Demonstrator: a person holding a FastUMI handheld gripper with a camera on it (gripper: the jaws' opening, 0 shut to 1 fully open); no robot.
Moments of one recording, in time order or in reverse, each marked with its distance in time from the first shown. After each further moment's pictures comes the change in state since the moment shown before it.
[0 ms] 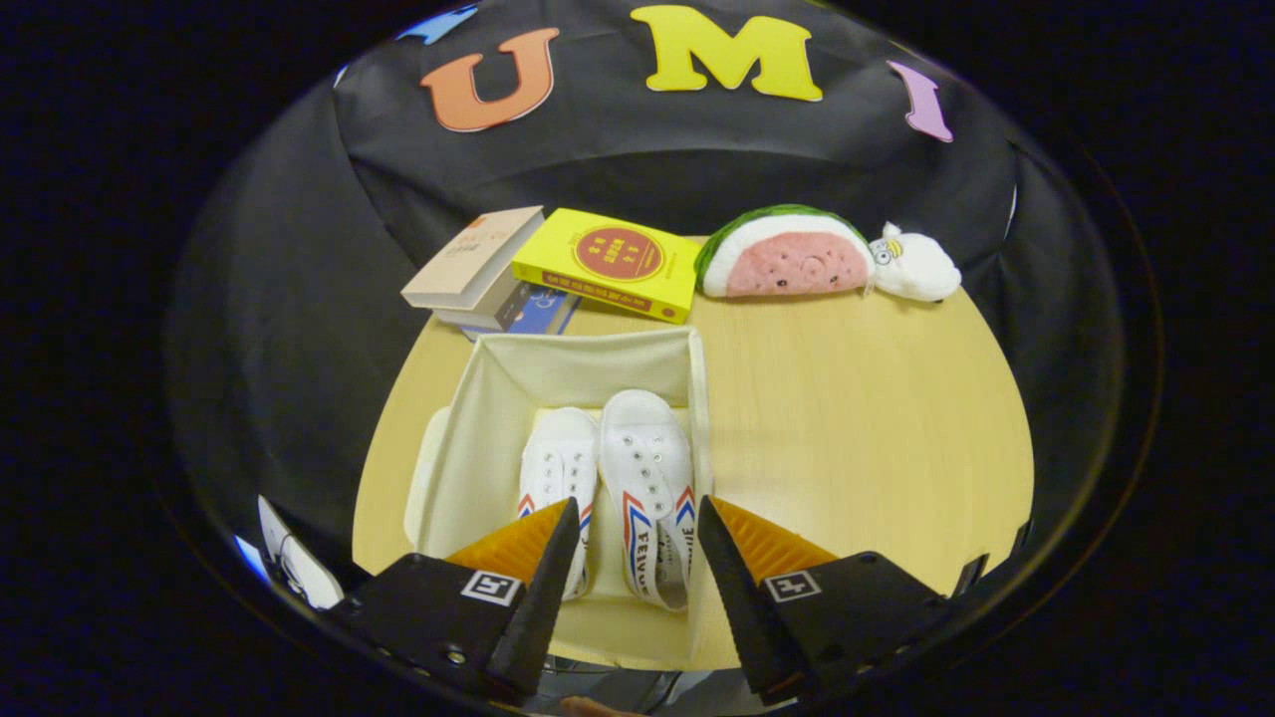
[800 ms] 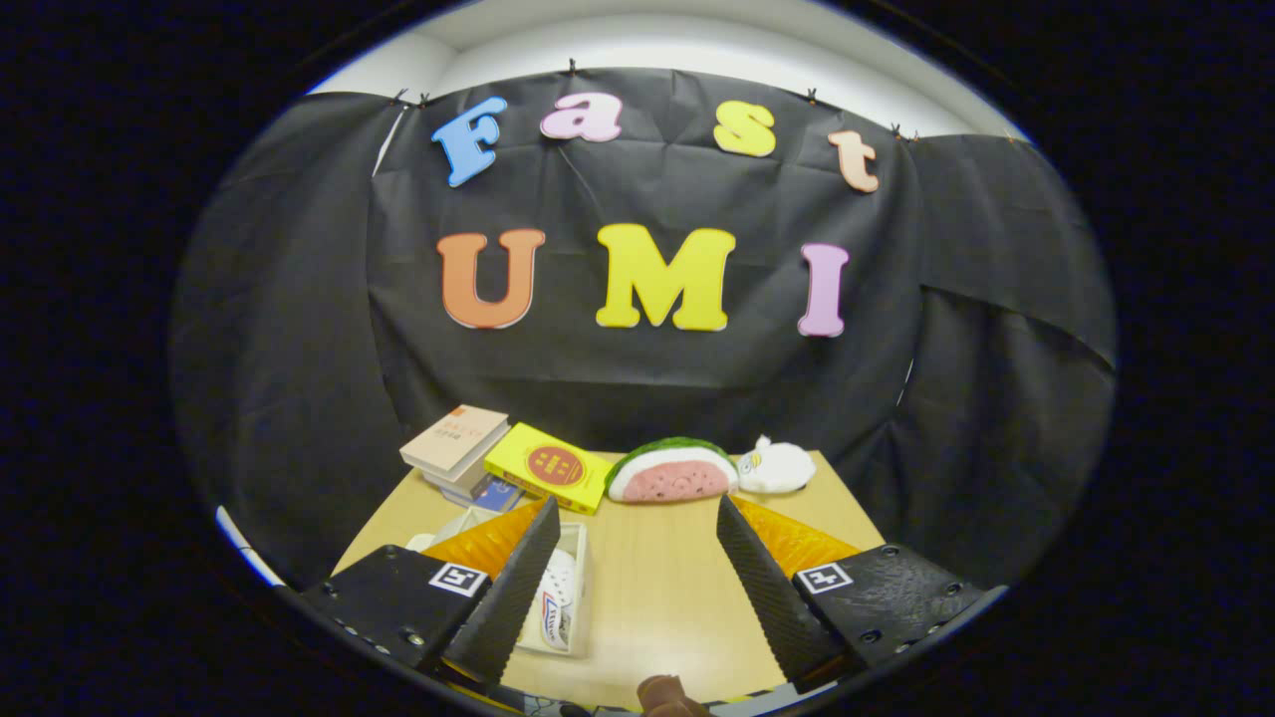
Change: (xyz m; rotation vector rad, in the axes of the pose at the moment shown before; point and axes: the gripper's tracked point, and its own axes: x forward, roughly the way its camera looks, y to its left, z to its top) arm -0.255 -0.069 0.074 -0.069 -0.673 -0.171
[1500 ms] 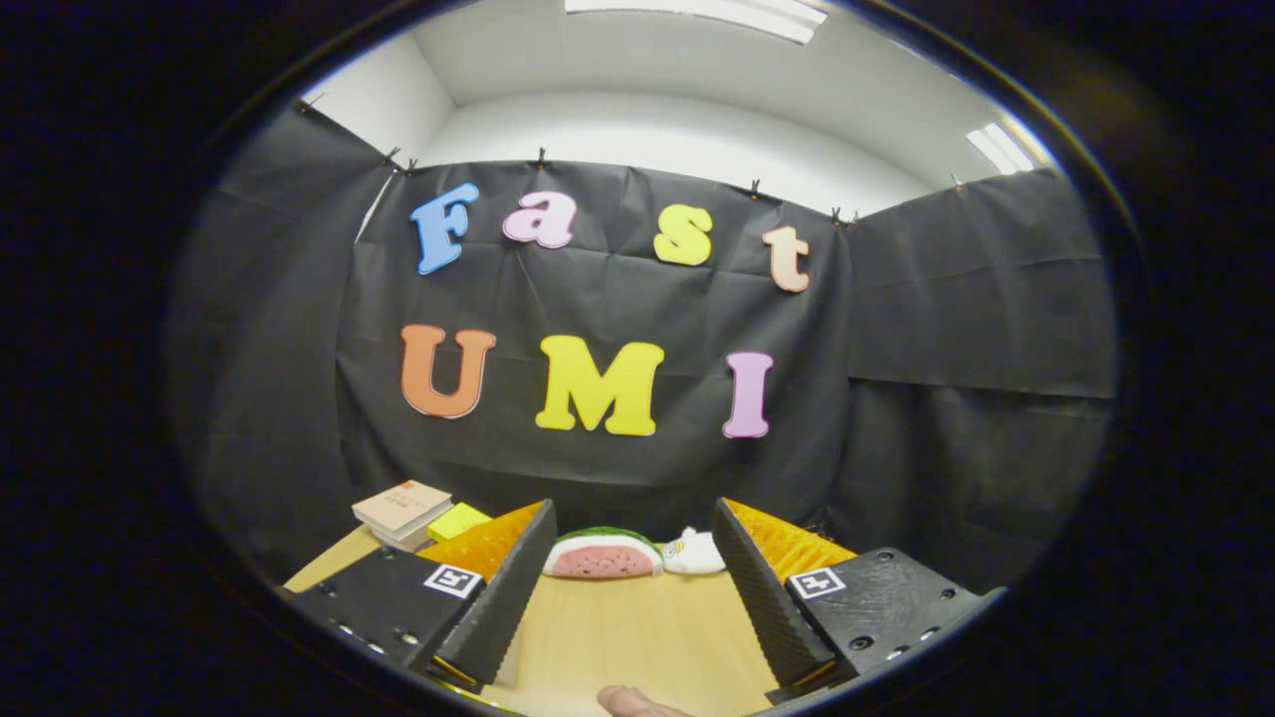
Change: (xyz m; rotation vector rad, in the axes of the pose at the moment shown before) arm -0.051 -0.085 0.021 0.008 -0.227 -0.096
